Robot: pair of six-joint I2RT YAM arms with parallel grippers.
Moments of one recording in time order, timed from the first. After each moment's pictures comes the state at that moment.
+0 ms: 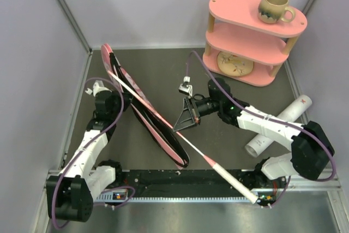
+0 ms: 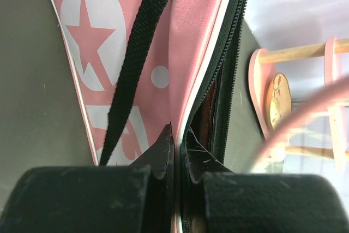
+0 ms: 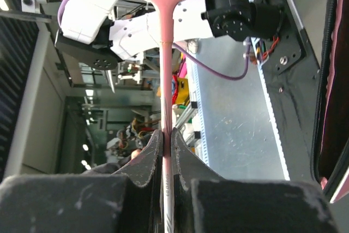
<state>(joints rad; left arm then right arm) -0.08 0.96 0.55 0.03 0.03 -0.96 0.77 1.37 0.93 0.20 -1.08 1.09</state>
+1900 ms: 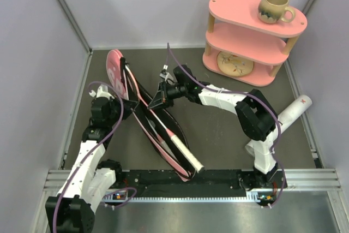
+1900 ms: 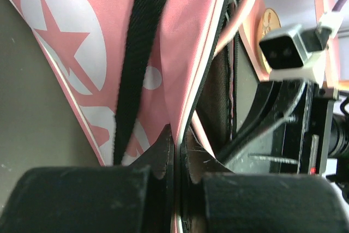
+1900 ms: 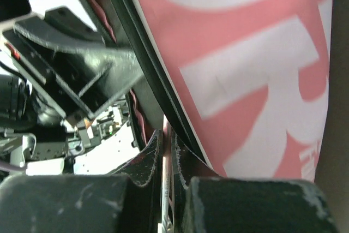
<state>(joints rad) -0.07 0.78 0.52 -0.13 0.24 -0.88 0.78 1.98 1.40 0.10 -0.82 1.08</state>
